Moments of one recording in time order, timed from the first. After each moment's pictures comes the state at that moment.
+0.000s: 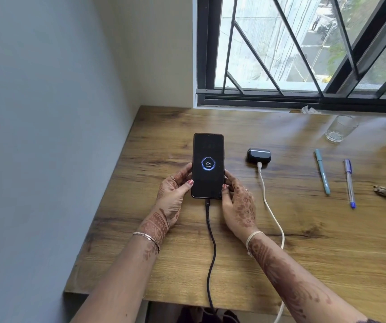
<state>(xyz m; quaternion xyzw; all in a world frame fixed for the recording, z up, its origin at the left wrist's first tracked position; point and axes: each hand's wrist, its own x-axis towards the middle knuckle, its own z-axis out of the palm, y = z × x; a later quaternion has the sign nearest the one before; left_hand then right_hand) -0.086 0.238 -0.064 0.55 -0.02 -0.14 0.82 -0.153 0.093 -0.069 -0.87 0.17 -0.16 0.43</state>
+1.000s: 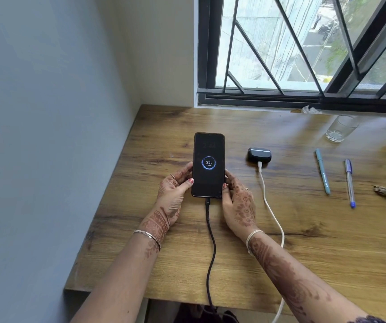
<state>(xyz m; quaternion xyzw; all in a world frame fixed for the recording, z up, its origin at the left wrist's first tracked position) -0.088 0.237 -0.060 0.57 0.00 -0.14 0.81 -0.155 0.092 -0.063 -0.89 0.15 -0.15 0.41</state>
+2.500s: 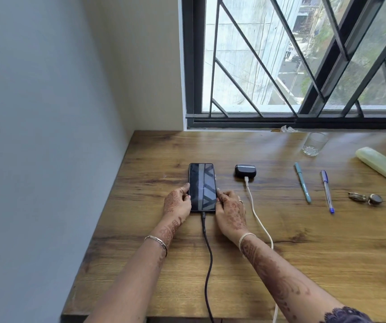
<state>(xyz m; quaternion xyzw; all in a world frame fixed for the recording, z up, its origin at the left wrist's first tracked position) -0.087 0.218 -0.033 0.89 0.00 -0.13 0.44 -0.146 0.087 -0.053 -0.92 0.18 -0.07 0.34</state>
